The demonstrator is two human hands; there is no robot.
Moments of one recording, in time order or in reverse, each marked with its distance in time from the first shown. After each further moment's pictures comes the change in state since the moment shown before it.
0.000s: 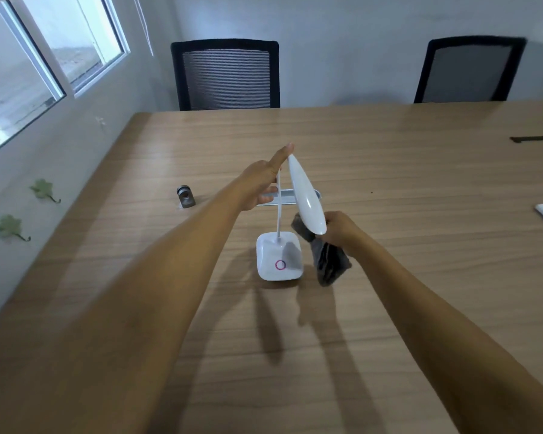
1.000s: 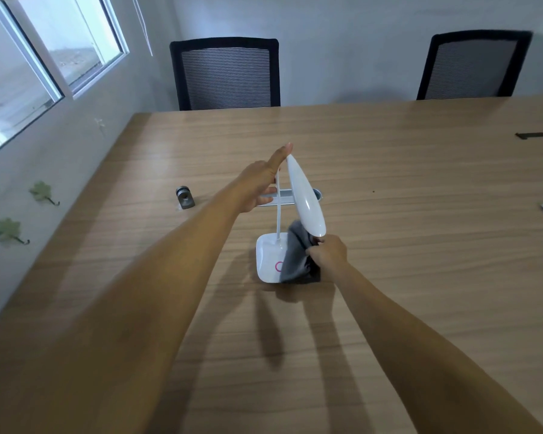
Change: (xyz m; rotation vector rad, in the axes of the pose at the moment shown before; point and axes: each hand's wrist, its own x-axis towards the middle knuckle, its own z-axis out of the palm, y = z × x) left_hand -0.001 0.000 0.001 -0.001 0.006 0.001; right_hand -0.006 0.020 0.049 0.069 0.166 0.178
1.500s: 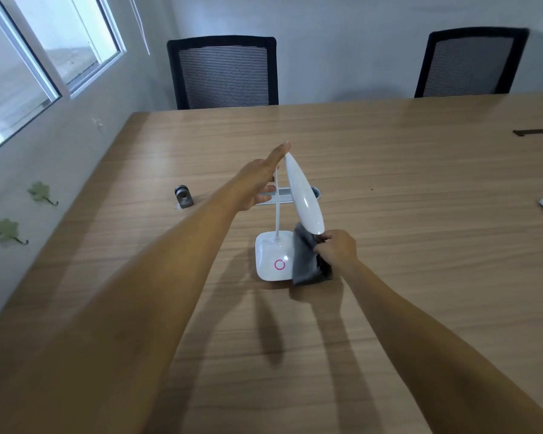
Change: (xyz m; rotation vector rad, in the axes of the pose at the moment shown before) left_hand 0.000 0.000 0.001 0.021 0.001 -0.007; right_hand 0.004 0.007 -0.016 -0.096 0.014 -0.013
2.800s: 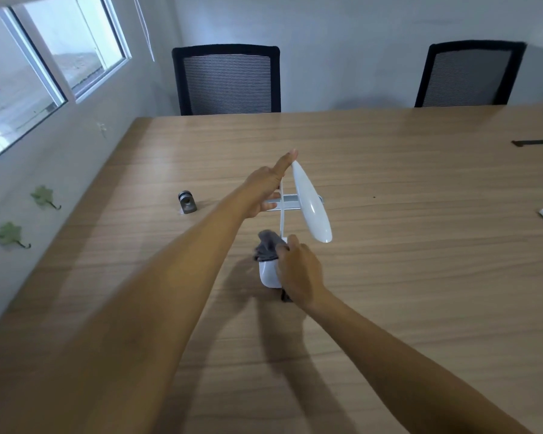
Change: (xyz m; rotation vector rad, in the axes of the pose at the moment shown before) left_hand 0.002 -0.001 -0.001 -0.001 -0.013 0.005; right_hand -0.064 -0.044 0.044 -0.448 0.077 -0.503
